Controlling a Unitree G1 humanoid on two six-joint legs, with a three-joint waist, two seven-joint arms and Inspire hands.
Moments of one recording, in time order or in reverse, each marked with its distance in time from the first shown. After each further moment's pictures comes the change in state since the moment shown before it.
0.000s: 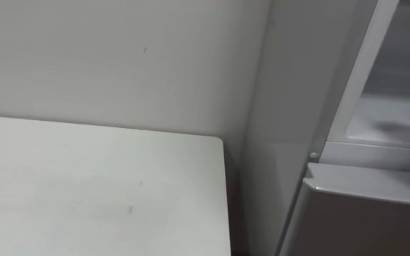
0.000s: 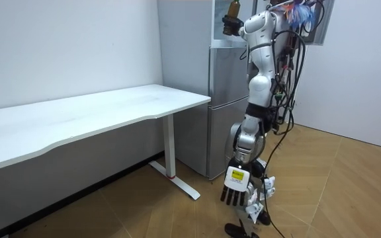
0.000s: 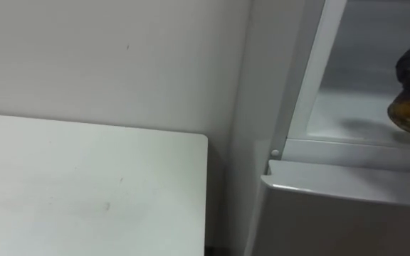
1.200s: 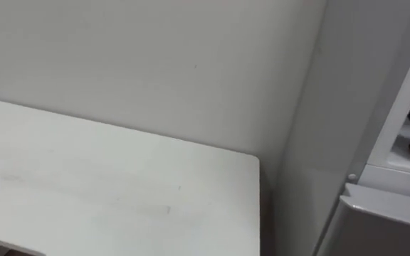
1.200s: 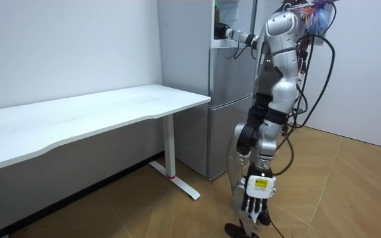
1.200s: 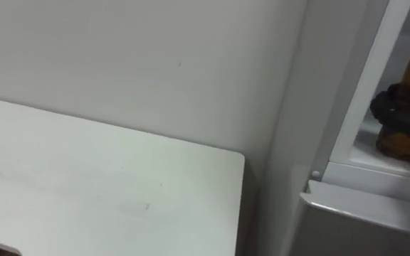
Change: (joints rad) left arm 0.029 0.015 0.001 -0.055 -0.019 0.118 0.020; right arm -0.215 -0.118 0.184 0.643 -0.122 -0.087 0.253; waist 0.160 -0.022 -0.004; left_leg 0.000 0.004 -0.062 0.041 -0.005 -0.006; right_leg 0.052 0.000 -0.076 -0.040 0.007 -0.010
